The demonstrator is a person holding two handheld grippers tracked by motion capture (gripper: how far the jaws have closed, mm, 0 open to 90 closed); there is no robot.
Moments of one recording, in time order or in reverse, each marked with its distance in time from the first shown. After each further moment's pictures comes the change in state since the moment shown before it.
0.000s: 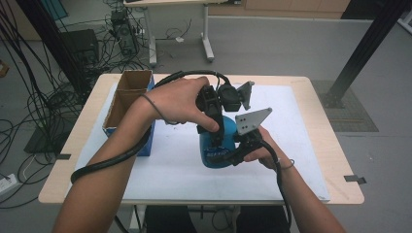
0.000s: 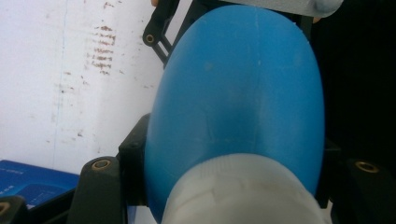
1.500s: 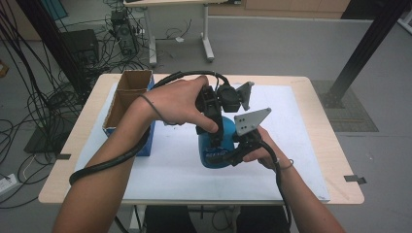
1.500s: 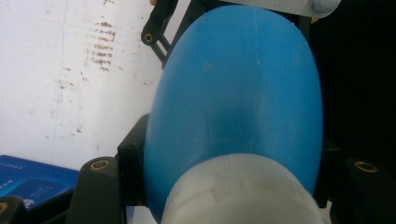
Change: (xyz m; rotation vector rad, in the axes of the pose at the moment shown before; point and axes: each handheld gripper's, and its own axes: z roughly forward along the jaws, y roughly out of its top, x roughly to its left) left arm -0.003 -0.002 -0.002 0.005 0.005 -0.008; right arm 0.001 0.002 0.002 0.000 0.004 -0.010
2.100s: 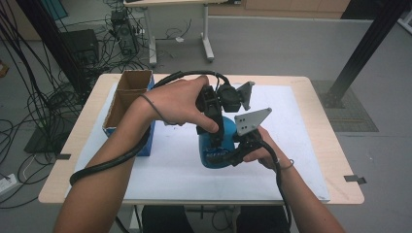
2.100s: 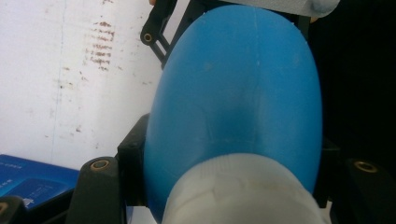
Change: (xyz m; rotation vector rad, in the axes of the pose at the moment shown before) left arm -0.001 0.001 0.000 0.006 -0.001 -0.001; right arm 0.001 0.000 -0.001 -0.001 0.002 -0.003
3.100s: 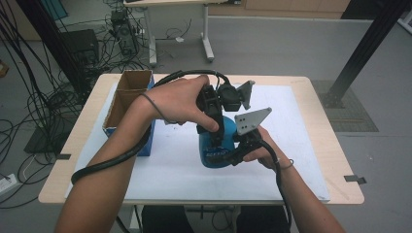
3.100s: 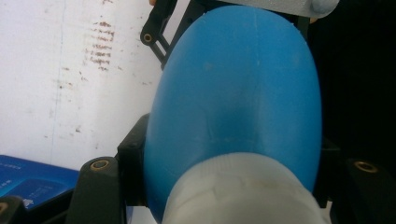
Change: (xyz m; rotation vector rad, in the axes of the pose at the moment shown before) left arm 0.002 0.000 0.000 -0.005 -0.004 -0.003; right arm -0.001 -0.001 0.000 -0.008 0.001 0.002
